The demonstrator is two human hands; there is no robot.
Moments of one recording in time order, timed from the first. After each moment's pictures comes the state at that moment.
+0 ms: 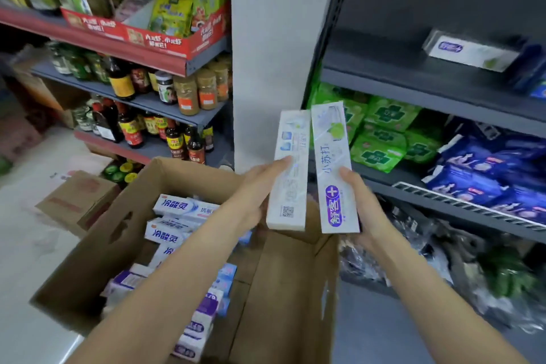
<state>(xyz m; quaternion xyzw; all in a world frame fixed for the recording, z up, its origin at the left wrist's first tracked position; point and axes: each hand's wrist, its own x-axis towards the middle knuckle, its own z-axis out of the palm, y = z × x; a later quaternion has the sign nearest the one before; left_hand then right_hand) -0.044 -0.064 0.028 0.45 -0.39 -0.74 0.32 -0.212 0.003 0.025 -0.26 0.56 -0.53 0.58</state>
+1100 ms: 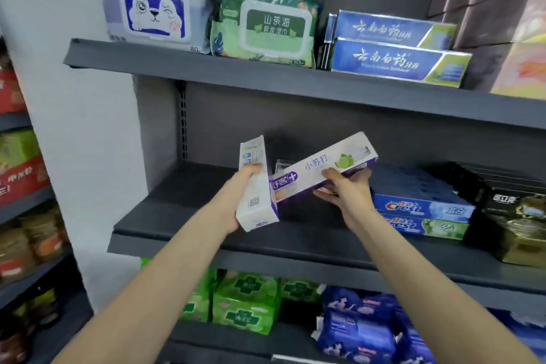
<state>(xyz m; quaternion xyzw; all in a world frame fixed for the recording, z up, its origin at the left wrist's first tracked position) -0.420 -0.234 0.167 0.30 -0.41 -0.78 0.36 -0.594 -0.158 0.177 -0.30 0.53 -0.74 0.30</state>
